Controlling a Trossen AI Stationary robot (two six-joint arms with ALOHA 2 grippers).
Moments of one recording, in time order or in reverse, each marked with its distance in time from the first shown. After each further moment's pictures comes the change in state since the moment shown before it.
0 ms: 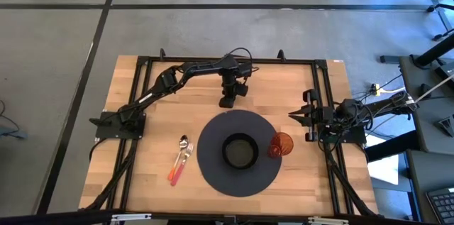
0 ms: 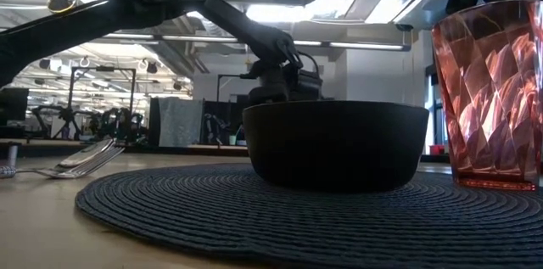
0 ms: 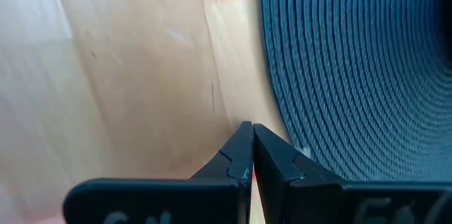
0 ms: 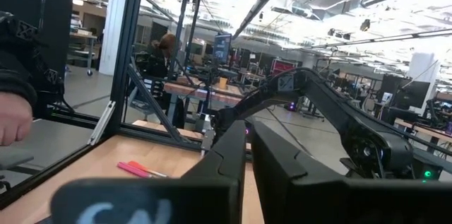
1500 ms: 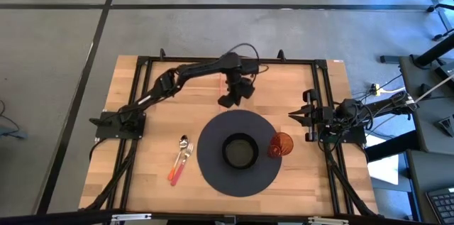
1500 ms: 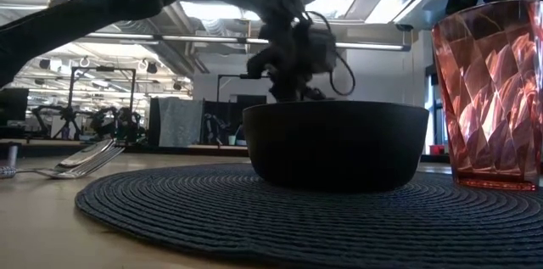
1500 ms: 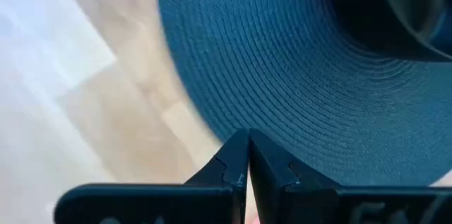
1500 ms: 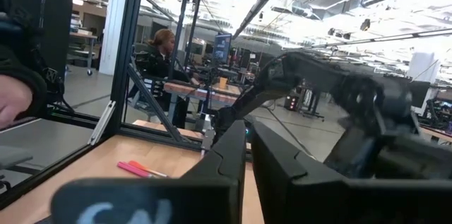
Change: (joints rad) left arm -0.068 -0.058 0.202 -0.092 -0.013 0.299; right arm 0.000 0.000 0.000 -0.001 0.000 0.002
